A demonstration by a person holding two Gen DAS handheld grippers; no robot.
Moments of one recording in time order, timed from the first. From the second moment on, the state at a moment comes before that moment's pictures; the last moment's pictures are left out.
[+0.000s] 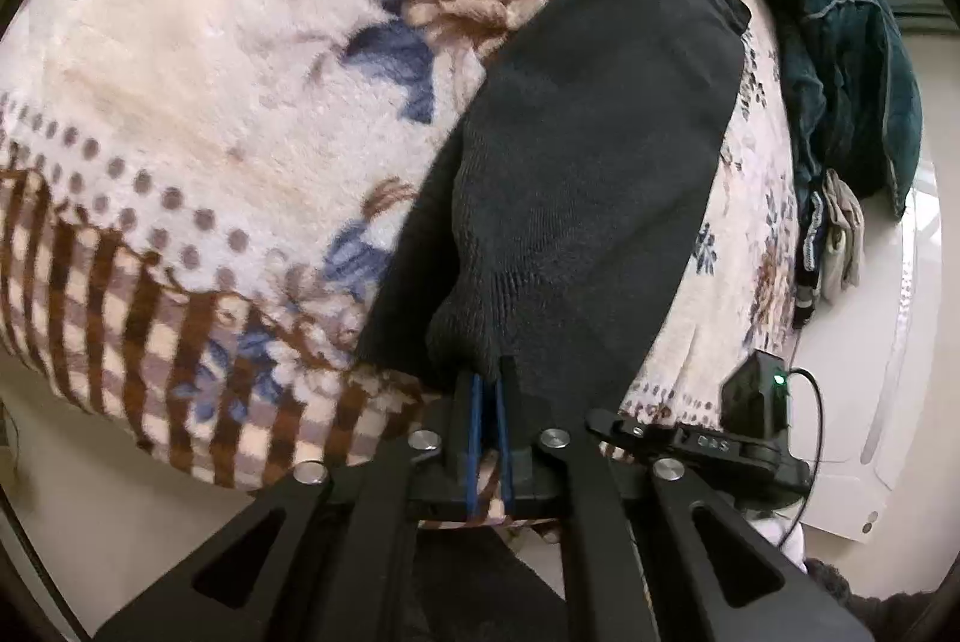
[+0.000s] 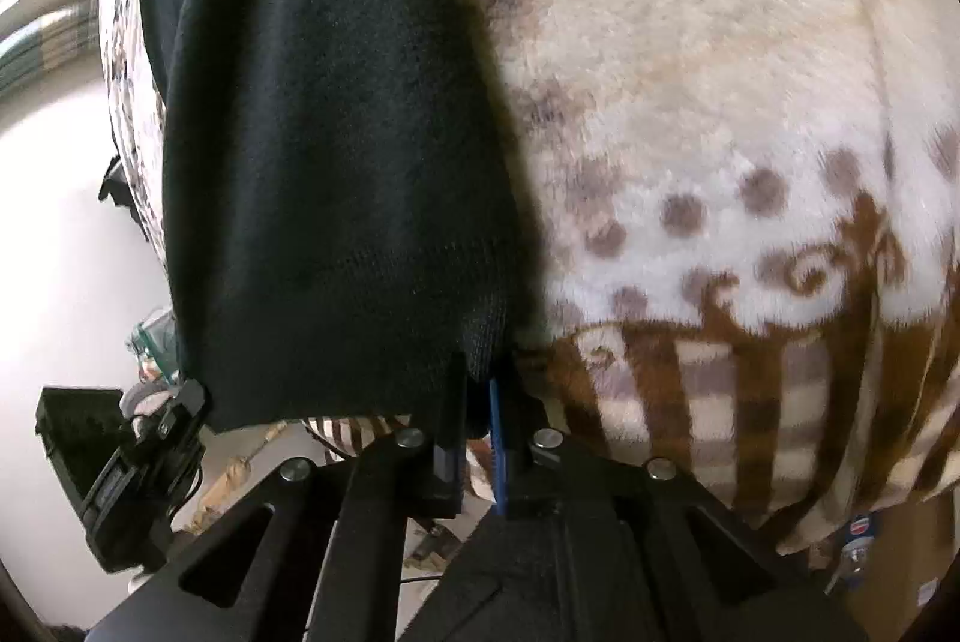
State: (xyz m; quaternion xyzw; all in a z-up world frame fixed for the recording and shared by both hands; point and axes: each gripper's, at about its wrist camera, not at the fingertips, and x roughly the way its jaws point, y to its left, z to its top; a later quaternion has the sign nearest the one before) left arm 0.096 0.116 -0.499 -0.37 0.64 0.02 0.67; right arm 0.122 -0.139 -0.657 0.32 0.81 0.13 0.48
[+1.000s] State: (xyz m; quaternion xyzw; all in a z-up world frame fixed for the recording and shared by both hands) left arm 0.157 0.125 -0.557 -0.29 0.64 -0.04 0.71; right arm 0.169 -0.128 -0.642 0.31 0.80 0.11 0.50
